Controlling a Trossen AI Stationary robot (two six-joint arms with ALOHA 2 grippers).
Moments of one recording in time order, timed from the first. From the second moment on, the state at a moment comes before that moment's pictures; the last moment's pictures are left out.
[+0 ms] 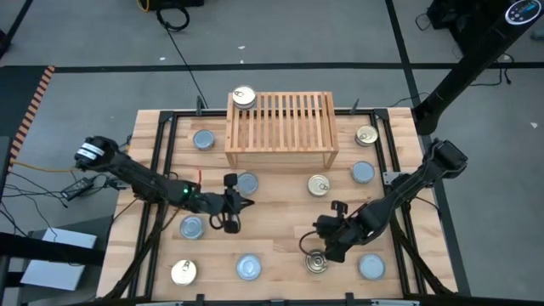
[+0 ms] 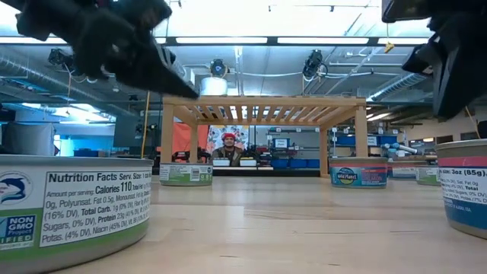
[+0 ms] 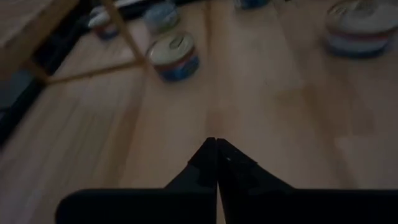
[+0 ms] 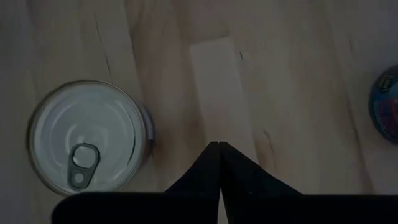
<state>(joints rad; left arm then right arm) -0.35 1.37 0.60 0.23 -0.47 0.01 0.61 1.57 1.03 -0.72 0.25 0.80</state>
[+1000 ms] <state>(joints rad) -0.27 1.55 0.64 -0.04 -0.56 -0.09 0.61 1.58 1.03 -0.68 0.27 0.76</state>
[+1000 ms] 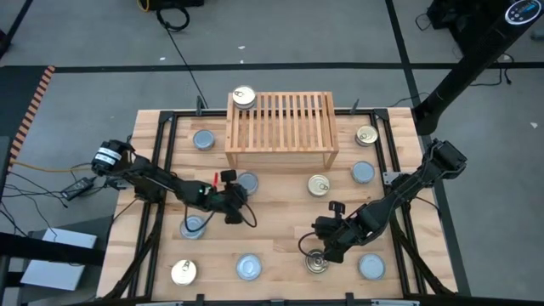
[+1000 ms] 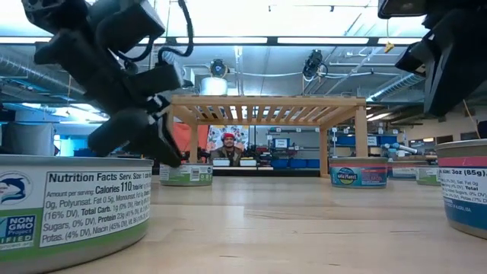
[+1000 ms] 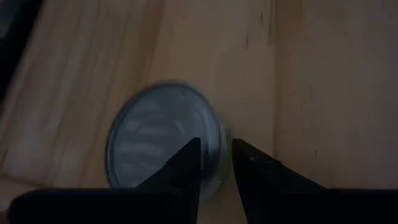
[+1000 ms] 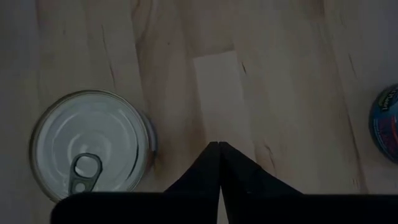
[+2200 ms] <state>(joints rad) -0.27 1.62 0.87 0.00 -0.09 -0.06 0.61 1.58 1.03 -0.63 0.28 0.74</state>
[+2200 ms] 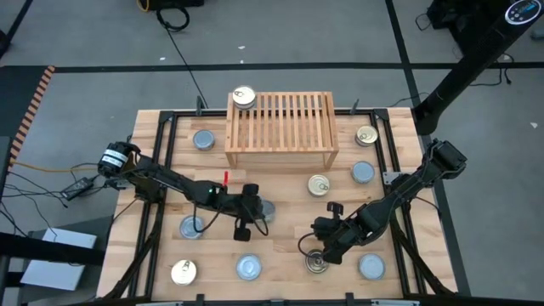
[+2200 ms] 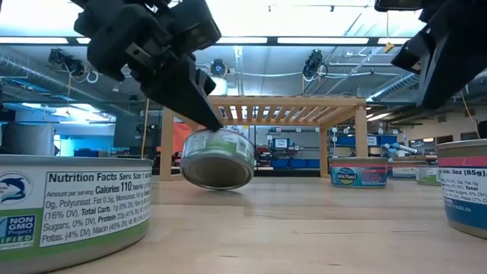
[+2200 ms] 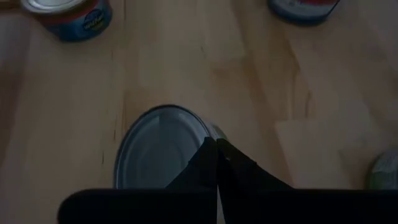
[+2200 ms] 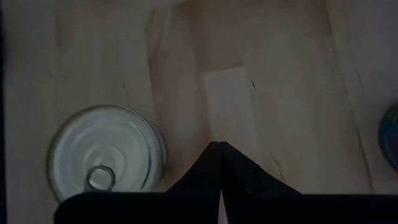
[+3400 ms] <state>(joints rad) -0.18 1.64 0.87 0.11 -0.01 -0.24 0.53 1.58 1.03 -0.41 0.35 0.73</state>
